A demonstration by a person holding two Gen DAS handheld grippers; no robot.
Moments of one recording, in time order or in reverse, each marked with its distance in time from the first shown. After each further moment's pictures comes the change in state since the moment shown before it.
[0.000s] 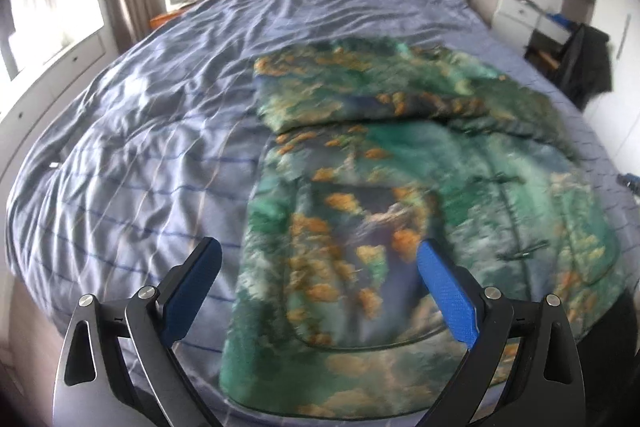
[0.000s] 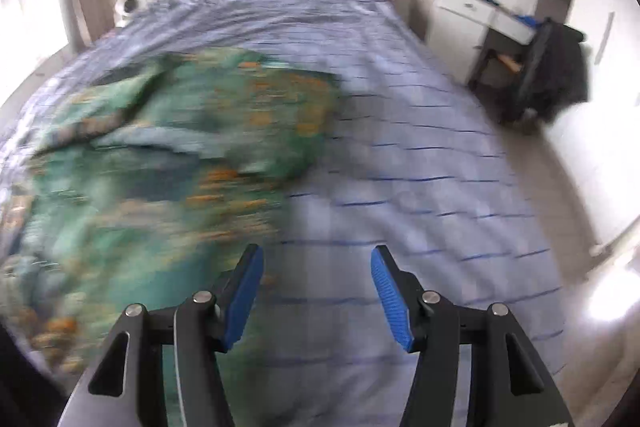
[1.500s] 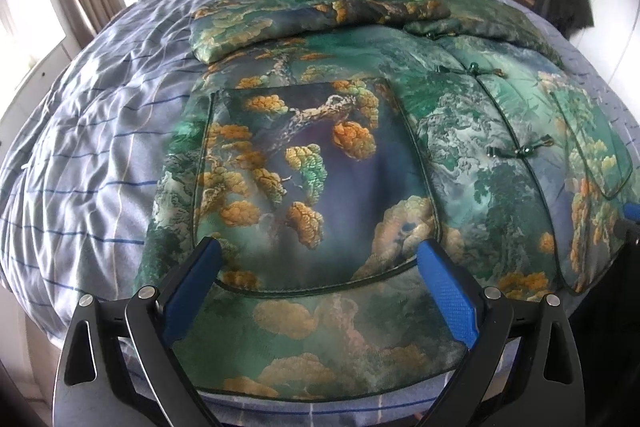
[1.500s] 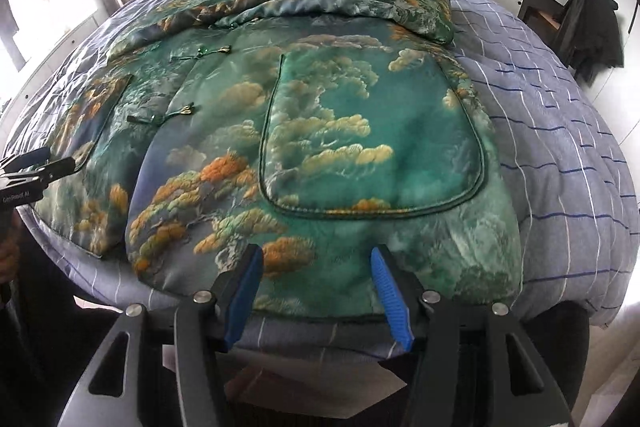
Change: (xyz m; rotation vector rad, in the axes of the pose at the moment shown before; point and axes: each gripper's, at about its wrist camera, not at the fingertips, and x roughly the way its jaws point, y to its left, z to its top) left arm 0.035 -0.051 -0.058 0.163 0.111 -0.038; right arm -0.049 0.167 -0.125 -0.017 0.173 0.181
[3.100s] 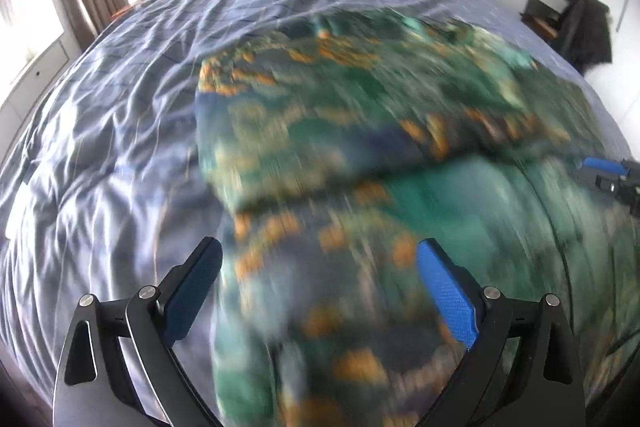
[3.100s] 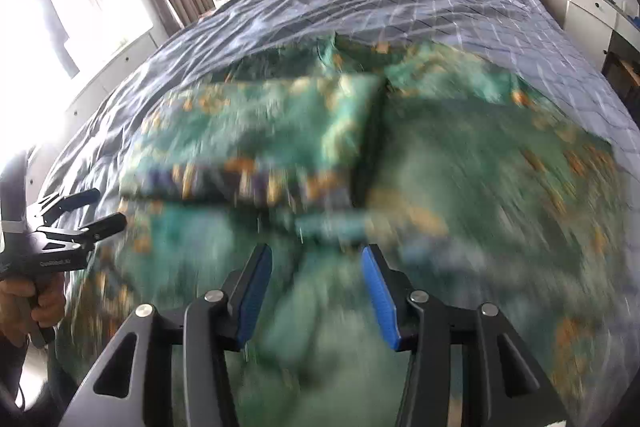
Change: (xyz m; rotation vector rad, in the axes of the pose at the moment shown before) left arm 0.067 0.055 0.137 -0.051 -0.007 -0.010; right arm 0.095 0.064 0.249 -0.109 -0.065 0.241
